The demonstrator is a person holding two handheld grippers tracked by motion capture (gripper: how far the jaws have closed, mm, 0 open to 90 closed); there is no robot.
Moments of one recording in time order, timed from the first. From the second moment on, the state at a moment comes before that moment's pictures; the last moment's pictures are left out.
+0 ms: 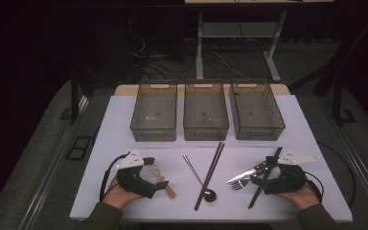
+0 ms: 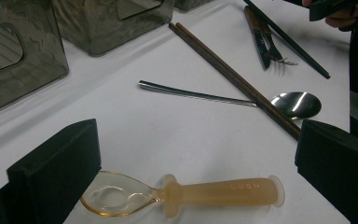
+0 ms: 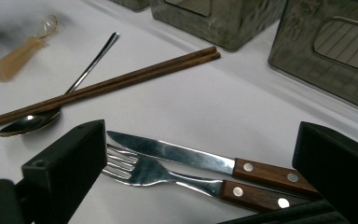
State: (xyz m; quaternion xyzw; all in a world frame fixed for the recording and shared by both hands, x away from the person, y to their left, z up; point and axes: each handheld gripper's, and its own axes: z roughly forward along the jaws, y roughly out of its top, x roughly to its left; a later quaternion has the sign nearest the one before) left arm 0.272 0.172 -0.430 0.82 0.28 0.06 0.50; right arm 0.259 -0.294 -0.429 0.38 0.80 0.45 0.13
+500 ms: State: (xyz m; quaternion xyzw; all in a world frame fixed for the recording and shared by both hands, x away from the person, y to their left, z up) left arm 0.272 0.173 -0.429 0.82 0.28 0.06 0.51; right arm 0.267 -0.301 -0.425 0.39 0.80 0.43 0.14
